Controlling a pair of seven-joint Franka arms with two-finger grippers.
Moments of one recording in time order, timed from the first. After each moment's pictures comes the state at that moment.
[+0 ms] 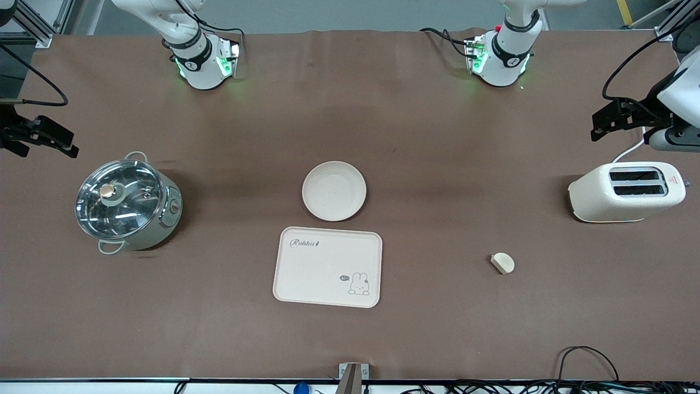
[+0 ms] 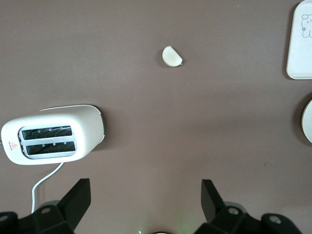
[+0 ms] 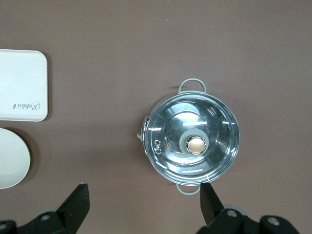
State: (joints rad) left arm -0.03 0.03 -0.06 -1.48 0.01 1.47 0.00; right arm -0.02 -0.01 -0.03 -1.57 0.00 1.59 -0.02
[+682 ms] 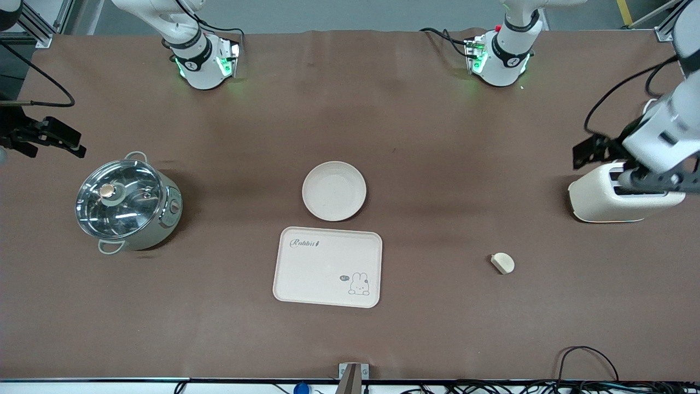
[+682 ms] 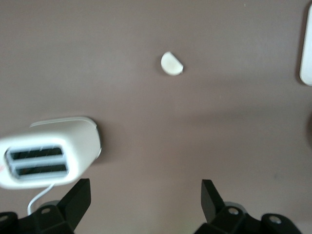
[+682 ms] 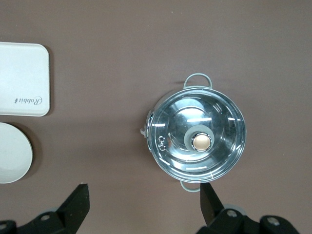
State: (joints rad) left arm -0.05 0.18 -0.08 -1.47 0.04 1.60 -0.01; right arm -0.02 -0.01 -0.02 -1.60 0.01 1.59 -0.02
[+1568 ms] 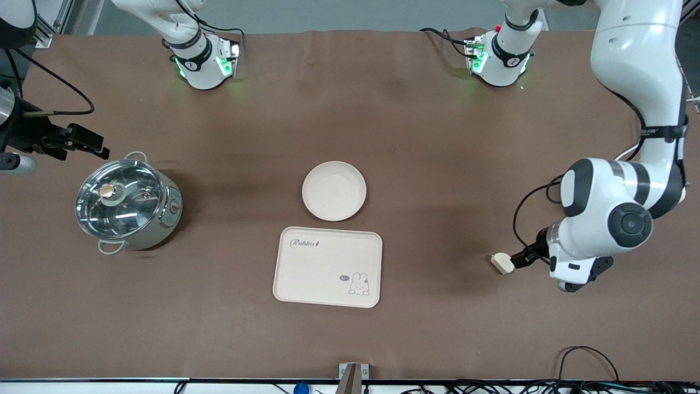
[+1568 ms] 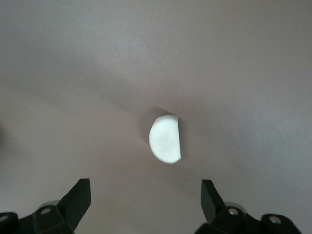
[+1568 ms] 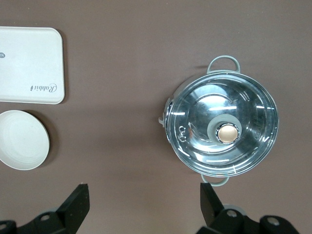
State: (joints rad) left arm -0.06 0.63 -0.08 -1.49 0.04 2.05 -0.72; right arm -0.01 0.00 -0.02 -1.66 0.09 1.60 -0.01
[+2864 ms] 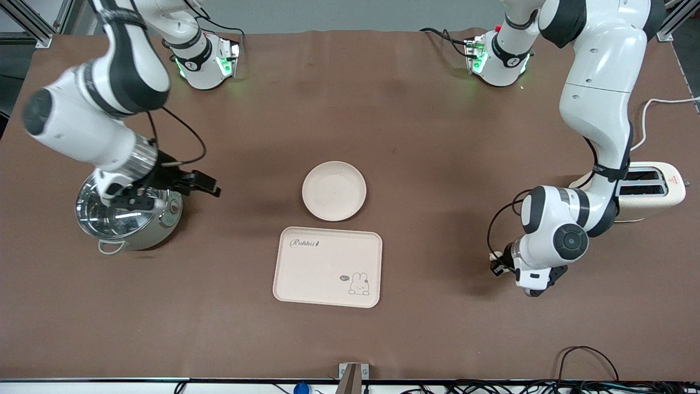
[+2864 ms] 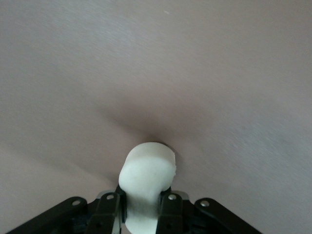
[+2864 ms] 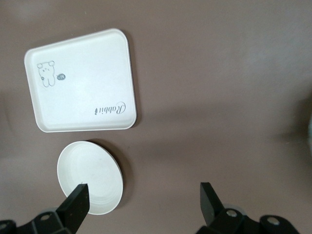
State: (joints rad) left arm -0.09 0.80 -0.09 -1.52 0.04 2.28 -0.81; right arm 0.24 0.11 -0.01 -2.02 0.40 2.18 0.19
